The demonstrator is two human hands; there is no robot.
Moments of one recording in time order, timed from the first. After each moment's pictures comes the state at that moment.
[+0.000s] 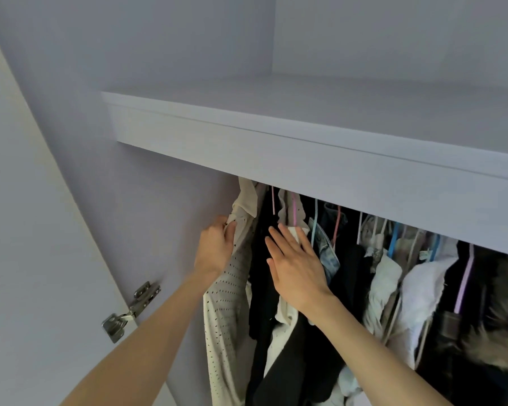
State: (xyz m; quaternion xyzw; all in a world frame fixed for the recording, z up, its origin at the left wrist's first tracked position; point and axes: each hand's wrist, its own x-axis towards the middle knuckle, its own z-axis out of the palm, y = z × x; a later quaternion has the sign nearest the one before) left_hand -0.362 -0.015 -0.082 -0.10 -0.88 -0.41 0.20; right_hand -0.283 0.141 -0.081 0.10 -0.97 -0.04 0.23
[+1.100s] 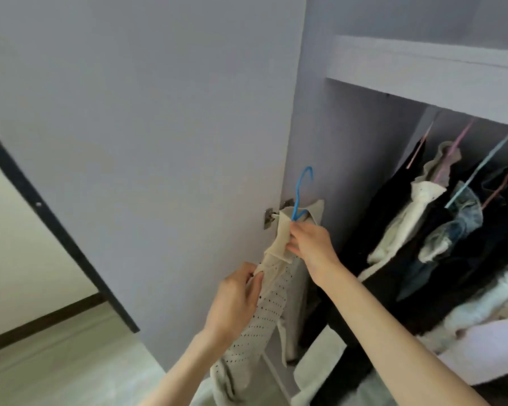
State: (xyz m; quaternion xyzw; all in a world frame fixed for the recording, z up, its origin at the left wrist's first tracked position) left_hand -0.071 -0.167 -0.155 0.03 -0.88 -0.44 0.20; right_hand -0.175 -0.050 -0.083 -0.03 -0.72 0.68 -0.14
